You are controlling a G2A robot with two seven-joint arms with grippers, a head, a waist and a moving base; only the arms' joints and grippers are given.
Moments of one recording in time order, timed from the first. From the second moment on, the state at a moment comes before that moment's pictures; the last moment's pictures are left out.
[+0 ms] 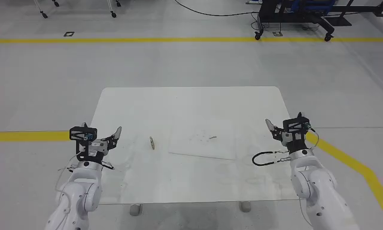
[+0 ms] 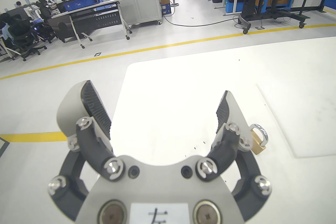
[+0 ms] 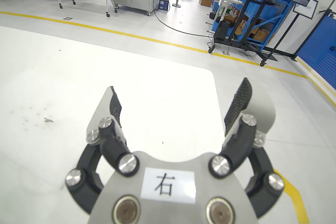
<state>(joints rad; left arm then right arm) 1.73 -1.15 -1.60 -1.80 1.33 0.00 0.00 -1.73 -1.15 1.60 -1.80 -1.33 0.00 0.00</state>
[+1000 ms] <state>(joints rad) 1.73 -1.15 -1.60 -1.80 1.33 0.00 0.00 -1.28 -1.17 1.25 -1.36 -1.23 -0.59 0.39</state>
